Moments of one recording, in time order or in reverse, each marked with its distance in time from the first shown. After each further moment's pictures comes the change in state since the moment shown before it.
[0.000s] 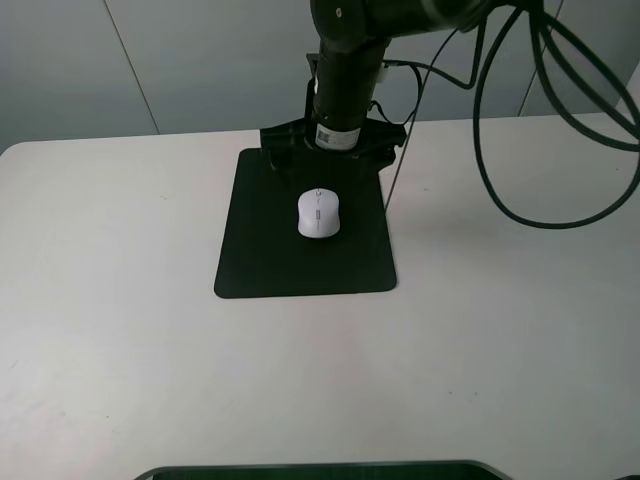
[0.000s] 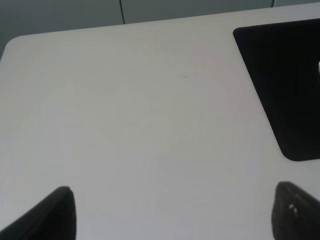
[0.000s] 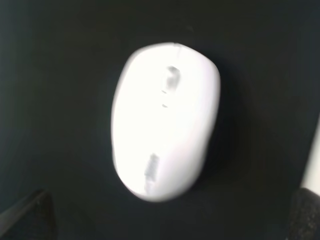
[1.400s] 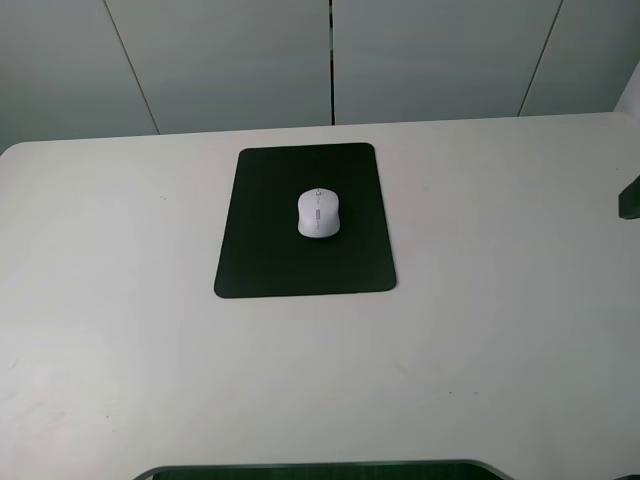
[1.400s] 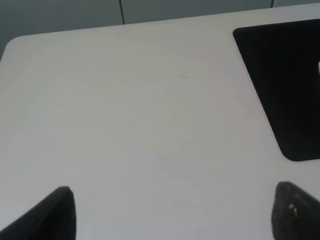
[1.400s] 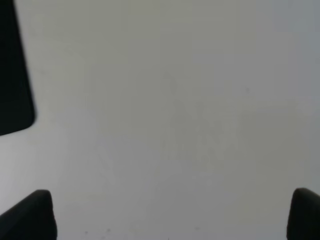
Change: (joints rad) left arm 0.000 0.000 0.000 0.000 0.000 0.000; right arm -0.602 -1.292 0.876 0.078 0.177 -0.273
